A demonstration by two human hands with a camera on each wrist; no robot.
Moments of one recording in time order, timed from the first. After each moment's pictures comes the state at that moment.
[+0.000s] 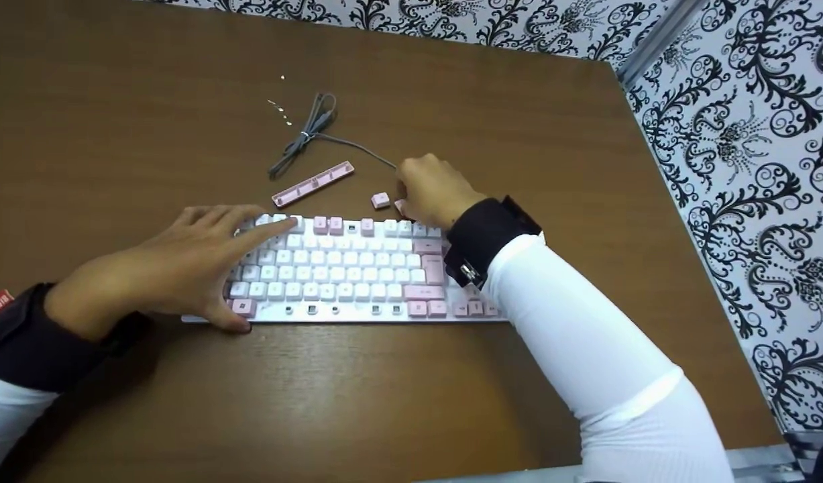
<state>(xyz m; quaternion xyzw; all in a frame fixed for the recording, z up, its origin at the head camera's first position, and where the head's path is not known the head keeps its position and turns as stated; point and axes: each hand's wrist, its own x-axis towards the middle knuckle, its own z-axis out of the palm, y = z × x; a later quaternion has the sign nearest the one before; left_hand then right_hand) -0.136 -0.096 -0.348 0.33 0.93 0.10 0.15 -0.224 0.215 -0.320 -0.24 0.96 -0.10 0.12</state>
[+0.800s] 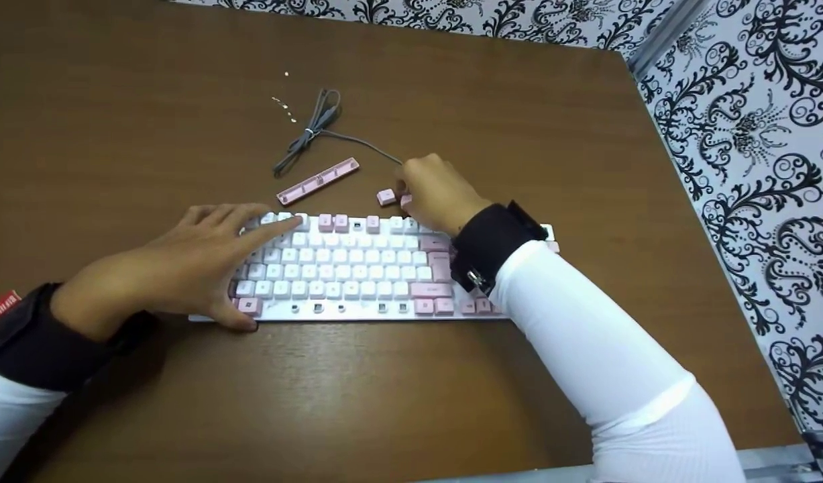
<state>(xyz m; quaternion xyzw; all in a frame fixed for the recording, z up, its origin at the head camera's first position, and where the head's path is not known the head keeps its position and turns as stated) -0.137 -0.096 -0.348 0.33 0.93 0.10 0.14 -0.219 0.215 -0.330 -0.26 0.95 -0.13 0.08</state>
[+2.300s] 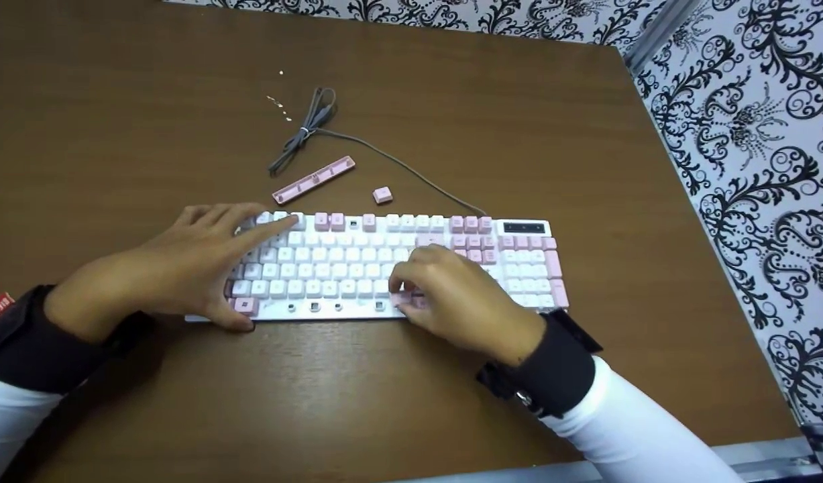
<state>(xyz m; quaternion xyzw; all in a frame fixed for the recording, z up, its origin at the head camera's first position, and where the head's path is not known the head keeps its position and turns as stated) -0.136 -0.096 -0.347 0.33 0.93 0.12 0.15 -0.097 0.238 -0.333 -0.38 0.91 -0.18 -0.01</state>
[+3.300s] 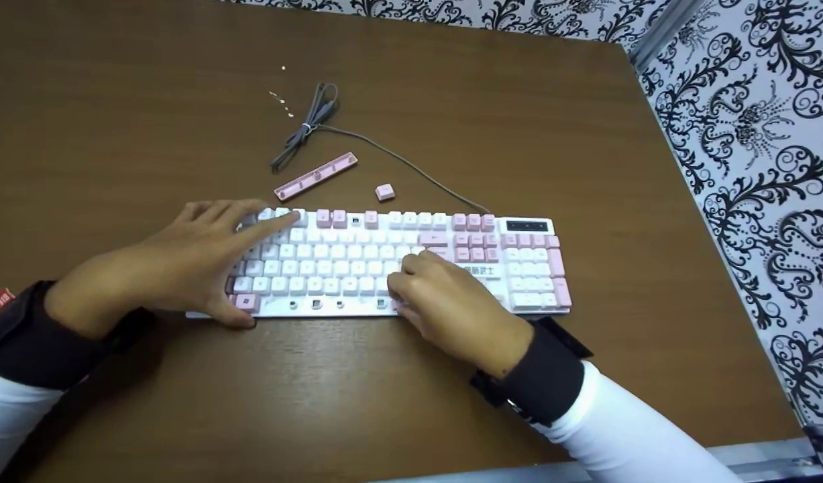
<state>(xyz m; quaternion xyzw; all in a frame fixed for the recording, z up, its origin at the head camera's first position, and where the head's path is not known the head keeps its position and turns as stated) -0.135 -0.098 -0.349 0.33 0.92 0.12 0.15 -0.087 0.225 -0.338 -0.41 0.91 -0.11 -0.04</state>
